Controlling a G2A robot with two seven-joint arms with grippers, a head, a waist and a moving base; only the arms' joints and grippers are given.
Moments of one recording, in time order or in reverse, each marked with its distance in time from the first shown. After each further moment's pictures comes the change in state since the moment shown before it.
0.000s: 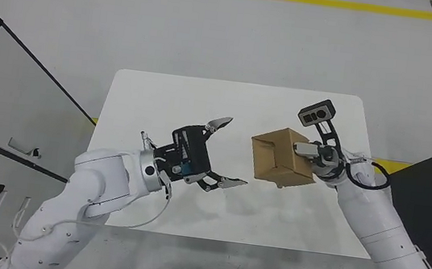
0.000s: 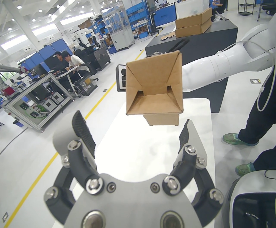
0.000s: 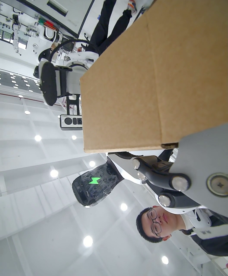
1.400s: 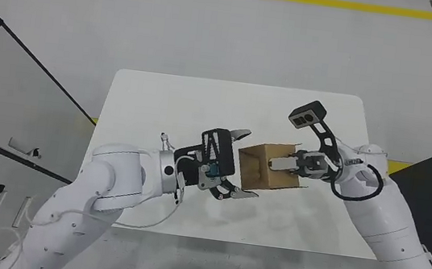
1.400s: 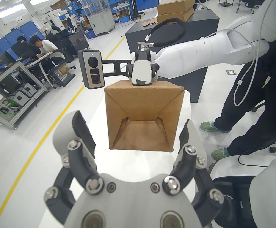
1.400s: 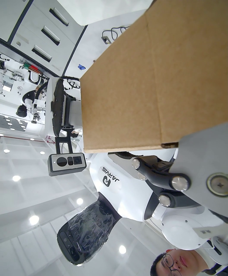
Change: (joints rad) left arm -0.123 -0.006 0.104 0.024 -0.153 -0.006 -0.229; right arm -0.001 -0.003 0.069 -0.097 -0.313 0.029 -0.005
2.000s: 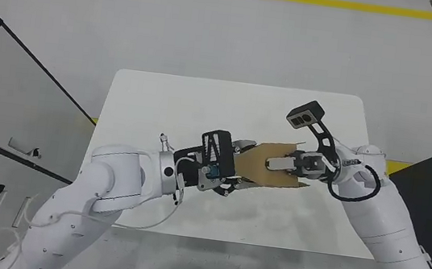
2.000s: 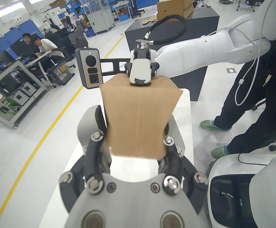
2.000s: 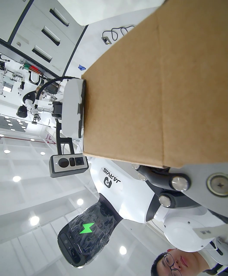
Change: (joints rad) left arm 0.008 0.007 -0.003 -0.012 0.010 0.006 -0.001; right arm -0.013 -0.012 0.007 -0.019 -0.023 0.007 -0.025
